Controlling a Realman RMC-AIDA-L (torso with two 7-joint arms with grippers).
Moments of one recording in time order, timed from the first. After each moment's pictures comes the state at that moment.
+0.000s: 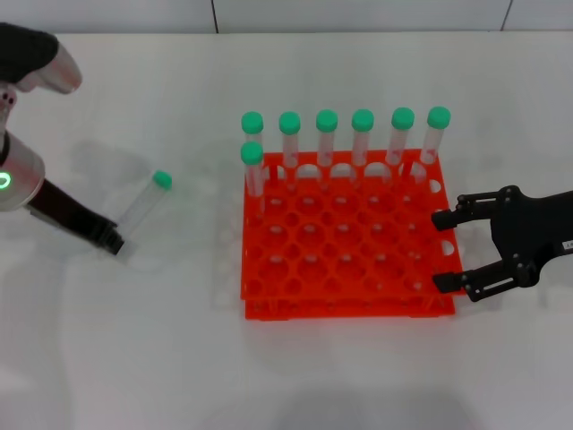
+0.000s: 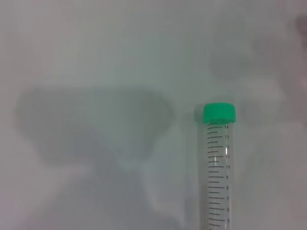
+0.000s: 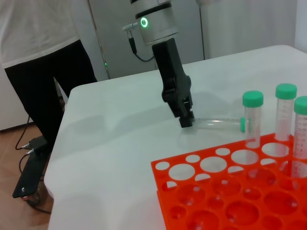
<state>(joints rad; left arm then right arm) -0.68 -2.07 1.04 0.99 2.81 1.50 -2.51 0.56 1.92 -1.13 -0.74 -1.86 -1.60 1.39</state>
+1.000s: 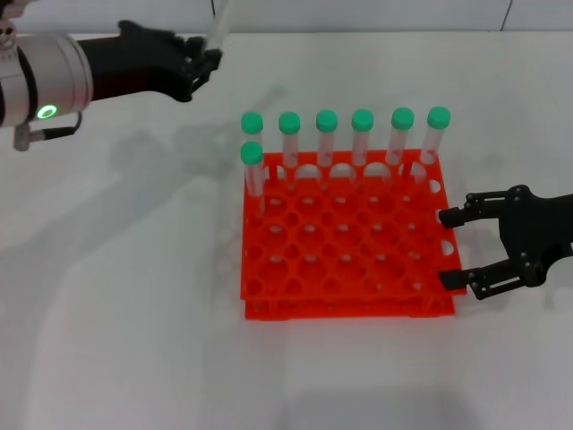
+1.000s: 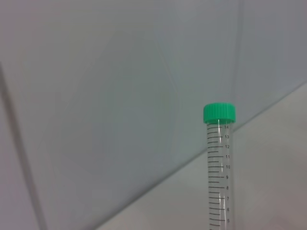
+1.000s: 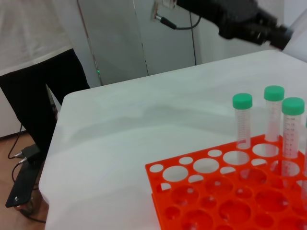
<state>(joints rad) -0.37 -2.08 1.30 1.31 2.01 0.95 -1.97 0.53 1.92 -1.10 -0.74 -1.86 -1.61 1.38</state>
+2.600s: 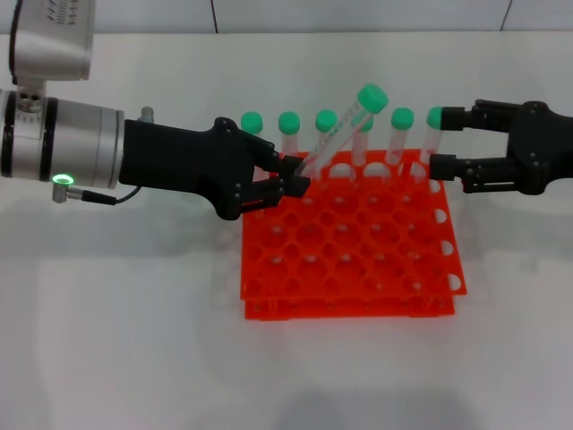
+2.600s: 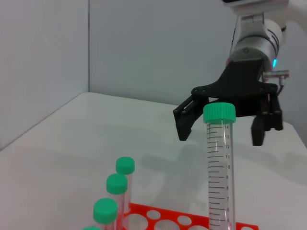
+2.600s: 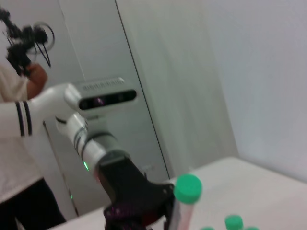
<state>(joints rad) -0.62 -2.02 1.09 0.79 1.84 1.55 -1.48 0.51 1.99 -0.89 -0.78 -1.69 -1.68 1.52</state>
